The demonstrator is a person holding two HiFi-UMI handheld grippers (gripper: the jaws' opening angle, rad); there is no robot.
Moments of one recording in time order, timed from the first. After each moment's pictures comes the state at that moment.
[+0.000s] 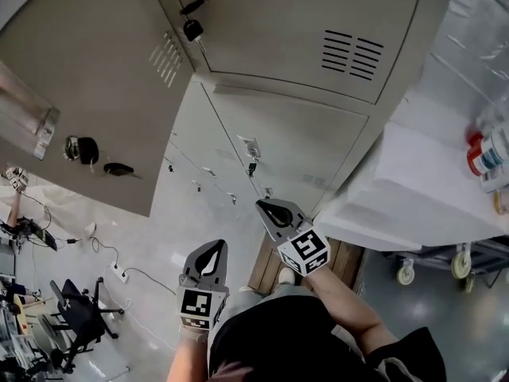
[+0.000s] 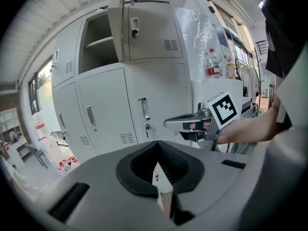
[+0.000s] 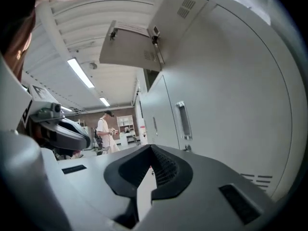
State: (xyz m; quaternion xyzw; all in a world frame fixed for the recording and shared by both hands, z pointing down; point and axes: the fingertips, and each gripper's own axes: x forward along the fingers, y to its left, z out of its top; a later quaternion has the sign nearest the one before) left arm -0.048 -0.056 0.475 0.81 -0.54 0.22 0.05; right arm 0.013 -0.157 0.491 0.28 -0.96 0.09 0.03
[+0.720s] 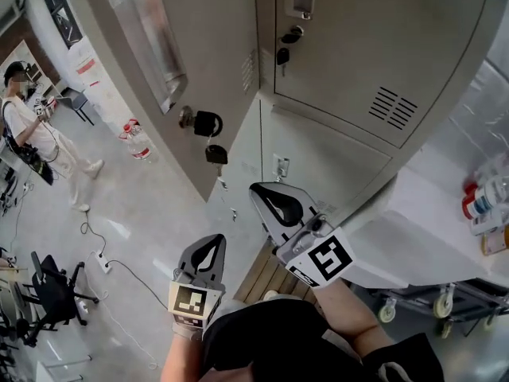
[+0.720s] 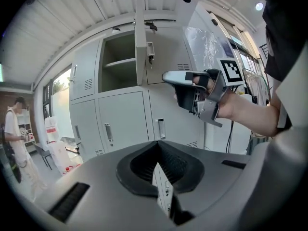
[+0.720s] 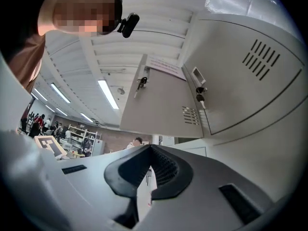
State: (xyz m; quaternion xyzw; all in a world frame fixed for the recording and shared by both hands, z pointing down) left arm -0.089 -0.059 0.399 0.78 -0.61 0.13 0.02; right arm -0.041 -0.126 0.262 0.18 -0.97 -0.07 -0.12
